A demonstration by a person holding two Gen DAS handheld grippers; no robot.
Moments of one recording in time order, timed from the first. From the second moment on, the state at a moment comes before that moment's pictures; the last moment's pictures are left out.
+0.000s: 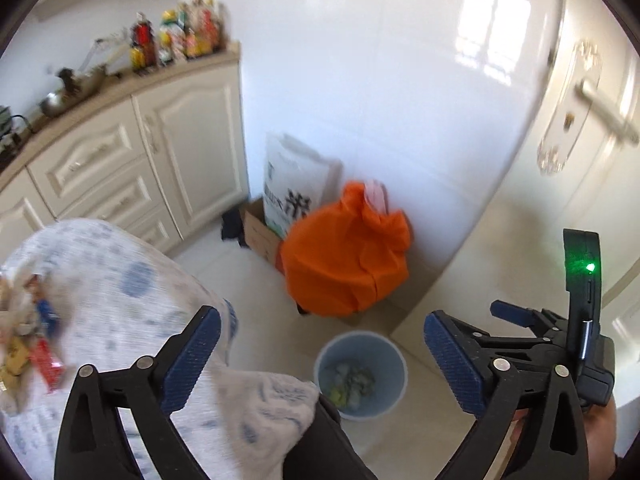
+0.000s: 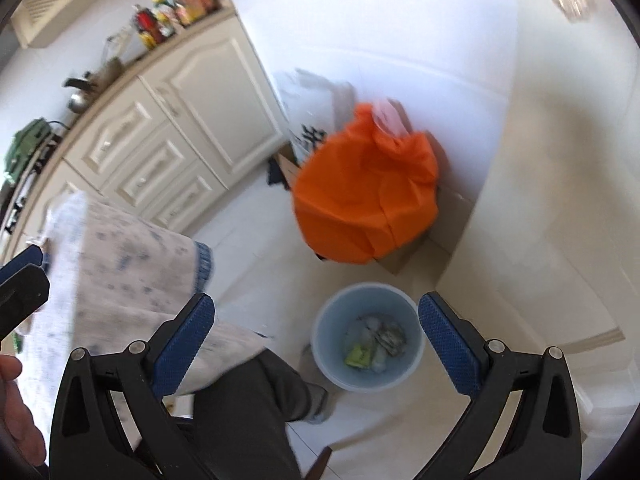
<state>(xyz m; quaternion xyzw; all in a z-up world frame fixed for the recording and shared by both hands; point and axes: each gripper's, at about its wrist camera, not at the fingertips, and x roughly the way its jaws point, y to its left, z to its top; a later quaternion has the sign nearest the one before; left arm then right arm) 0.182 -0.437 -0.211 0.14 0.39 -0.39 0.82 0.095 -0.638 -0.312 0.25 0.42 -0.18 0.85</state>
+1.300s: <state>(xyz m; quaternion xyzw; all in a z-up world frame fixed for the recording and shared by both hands) 0.075 -0.030 -0.092 -0.03 0.23 -0.07 0.97 0.201 -0.339 -0.112 0.07 0.26 0.12 0.96</state>
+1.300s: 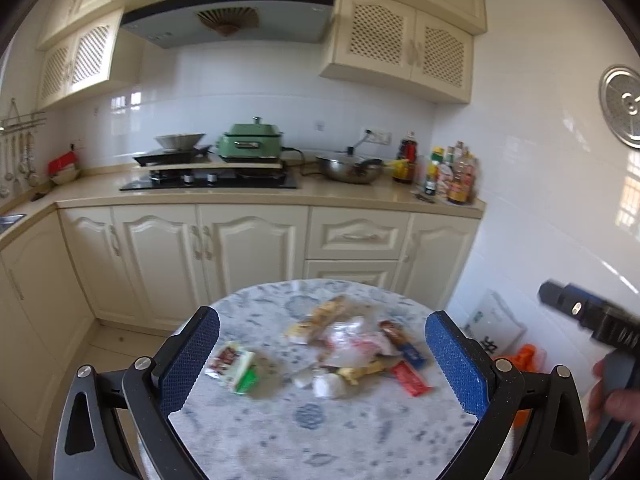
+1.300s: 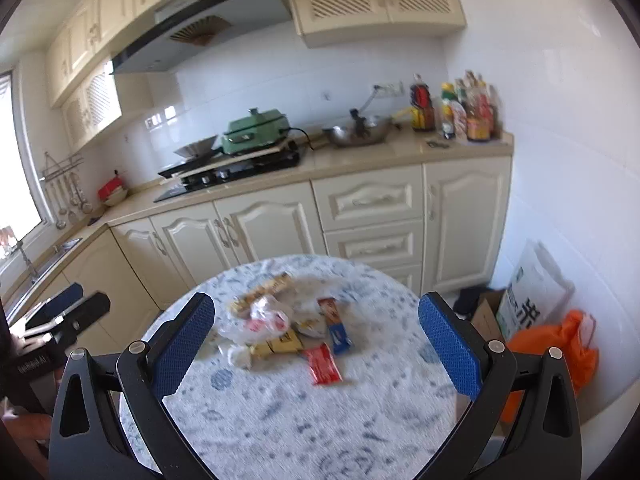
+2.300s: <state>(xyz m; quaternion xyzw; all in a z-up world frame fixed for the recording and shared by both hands) 0.288 -0.090 -0.257 0.02 0.43 -0.07 0.90 0.311 -0.305 -0.296 0.02 0.46 0.14 0.88</state>
